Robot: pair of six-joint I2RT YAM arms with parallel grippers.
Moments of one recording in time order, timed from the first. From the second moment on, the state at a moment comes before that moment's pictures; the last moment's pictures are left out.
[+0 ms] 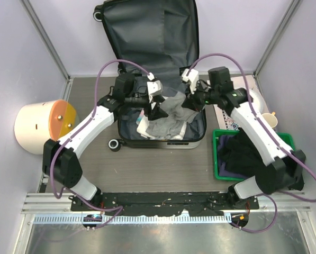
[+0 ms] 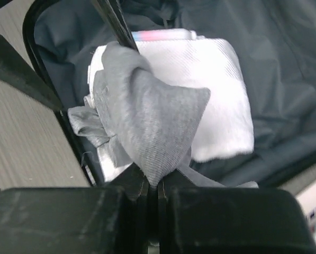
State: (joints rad) left arm -0.50 1.59 1.39 -0.27 0.91 0.46; right arm 0.38 1.49 1.47 -0.65 -0.59 -0.50
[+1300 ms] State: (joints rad) left arm -0.43 1.33 1.09 -0.07 0.62 0.08; right arm 0.20 0.89 1.37 -1.36 0.53 -0.38
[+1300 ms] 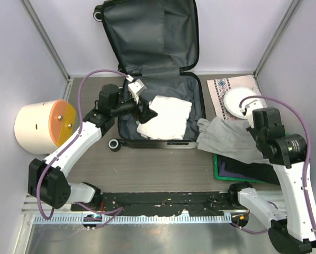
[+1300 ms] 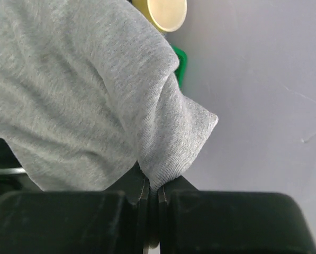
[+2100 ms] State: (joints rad) left arm -0.43 1.35 1.09 -0.10 0.60 0.05; right arm -0.55 1.12 1.17 -1.04 0.25 -0.89
